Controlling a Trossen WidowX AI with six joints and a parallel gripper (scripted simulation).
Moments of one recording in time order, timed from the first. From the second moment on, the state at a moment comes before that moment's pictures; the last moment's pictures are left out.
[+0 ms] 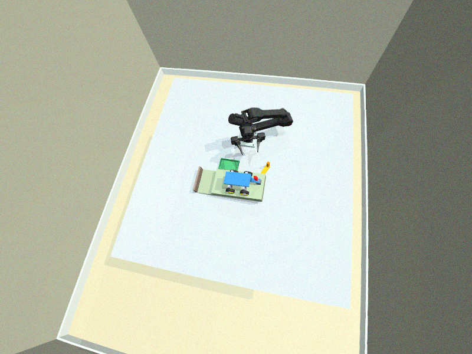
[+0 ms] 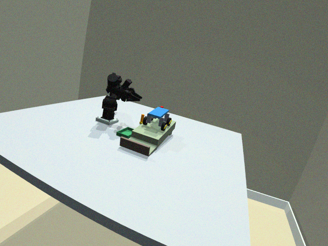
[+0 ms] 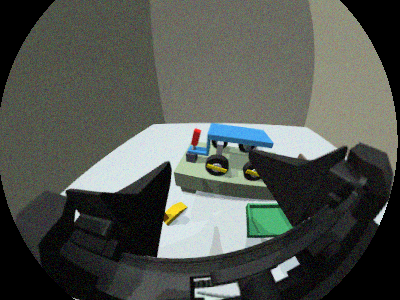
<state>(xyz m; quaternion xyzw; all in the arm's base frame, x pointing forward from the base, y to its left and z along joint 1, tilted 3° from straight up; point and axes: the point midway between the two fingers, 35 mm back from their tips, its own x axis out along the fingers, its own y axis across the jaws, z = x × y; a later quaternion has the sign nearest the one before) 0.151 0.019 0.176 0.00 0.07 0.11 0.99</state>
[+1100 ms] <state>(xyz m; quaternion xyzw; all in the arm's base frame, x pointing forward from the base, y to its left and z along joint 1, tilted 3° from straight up) 0.150 0.044 0.179 0.54 0.42 0.03 0.73</state>
